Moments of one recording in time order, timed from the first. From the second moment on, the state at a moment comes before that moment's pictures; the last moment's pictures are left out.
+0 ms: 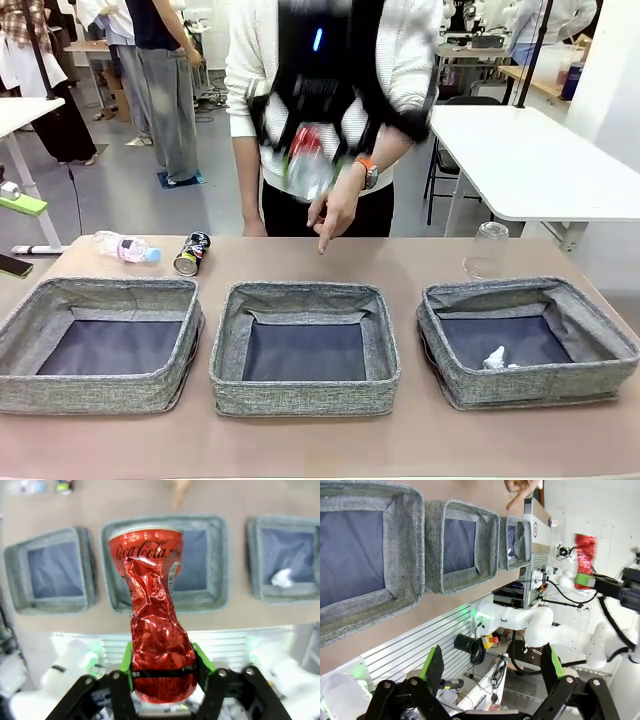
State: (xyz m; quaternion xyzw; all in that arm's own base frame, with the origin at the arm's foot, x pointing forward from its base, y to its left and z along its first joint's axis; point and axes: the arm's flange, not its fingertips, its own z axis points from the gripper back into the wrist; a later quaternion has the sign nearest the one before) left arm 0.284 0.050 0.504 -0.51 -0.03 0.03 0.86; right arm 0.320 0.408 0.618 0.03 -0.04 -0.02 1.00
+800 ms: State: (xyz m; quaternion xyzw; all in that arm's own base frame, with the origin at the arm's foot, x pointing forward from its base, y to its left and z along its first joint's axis) left arm 0.284 0.050 0.504 -0.51 -0.03 0.03 0.86; right arm 0.343 0.397 0.507 0.04 -0.02 0.06 1.00
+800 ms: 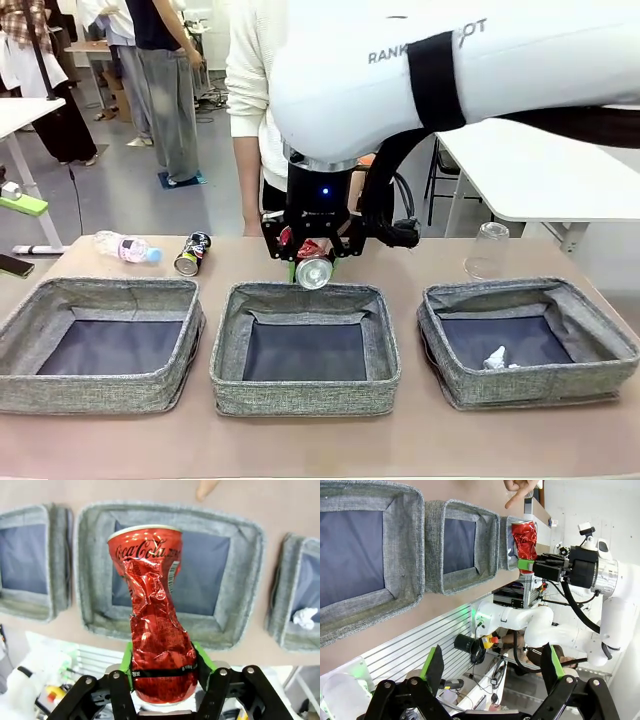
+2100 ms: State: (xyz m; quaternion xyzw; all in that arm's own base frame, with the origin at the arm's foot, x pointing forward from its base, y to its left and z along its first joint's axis) left arm 0.284 0.050 0.504 -0.51 -0.03 0.03 0.86; right arm 0.355 0.250 0.604 0.40 0.09 0.11 0.91
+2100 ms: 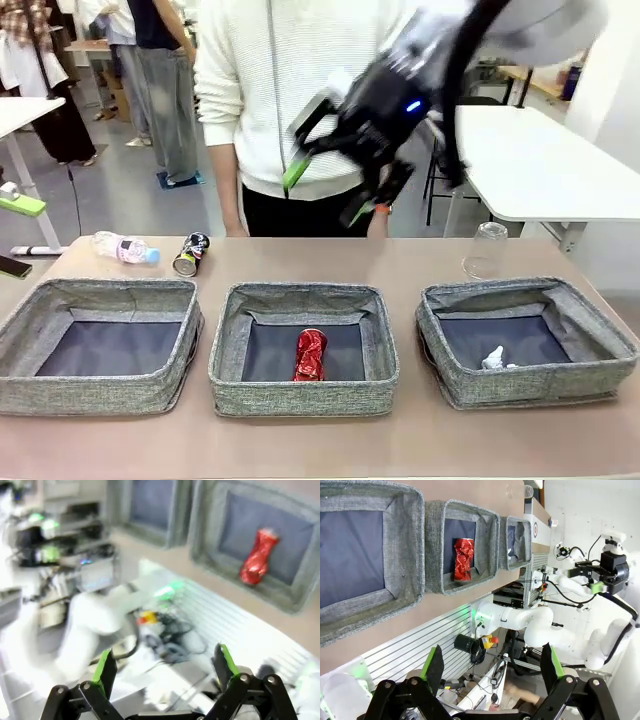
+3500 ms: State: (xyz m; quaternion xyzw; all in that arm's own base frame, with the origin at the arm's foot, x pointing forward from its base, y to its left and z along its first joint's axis) left arm 0.284 0.050 0.504 -0.51 -0.03 0.03 0.86; right arm 0.248 -0.061 0.517 0.54 0.00 -0.12 0.83
